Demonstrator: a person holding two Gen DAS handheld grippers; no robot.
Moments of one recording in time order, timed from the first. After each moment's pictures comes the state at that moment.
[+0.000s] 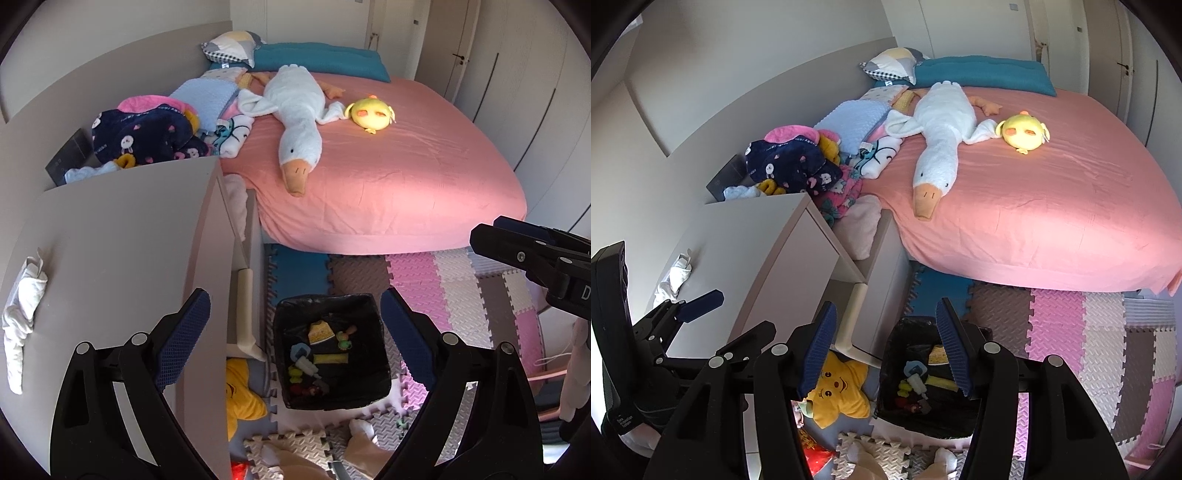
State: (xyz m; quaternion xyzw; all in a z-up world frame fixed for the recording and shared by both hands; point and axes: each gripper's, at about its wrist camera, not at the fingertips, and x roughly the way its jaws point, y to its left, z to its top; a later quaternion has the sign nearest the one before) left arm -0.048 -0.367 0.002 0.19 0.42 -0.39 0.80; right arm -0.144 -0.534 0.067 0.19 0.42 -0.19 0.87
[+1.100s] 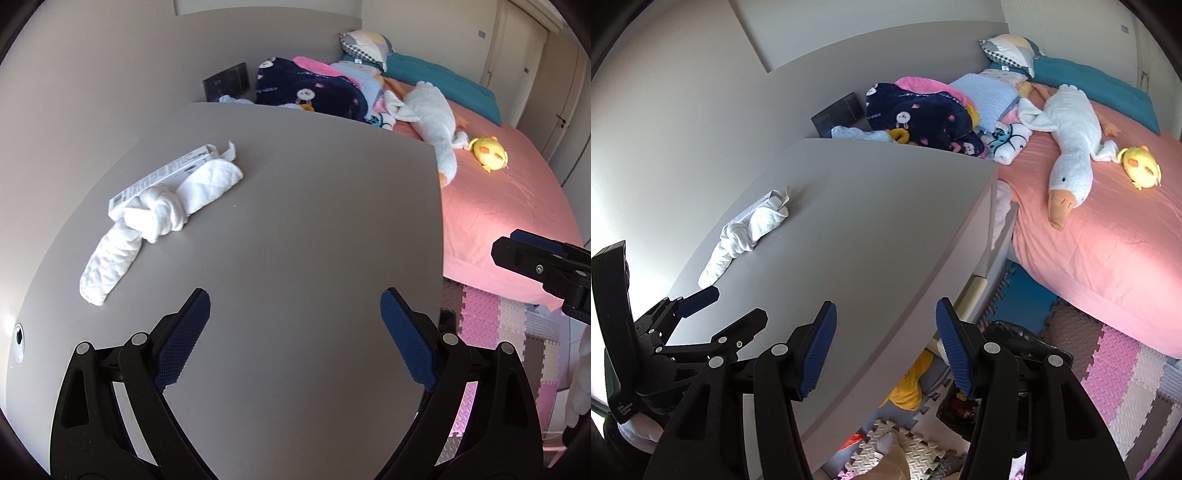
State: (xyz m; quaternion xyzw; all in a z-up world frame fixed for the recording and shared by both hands) left arm 0.032 -0.168 -0.007 0.11 0.45 -0.20 0.86; right arm -0.022 -0.381 0.039 0.14 0.47 -0.01 0.87
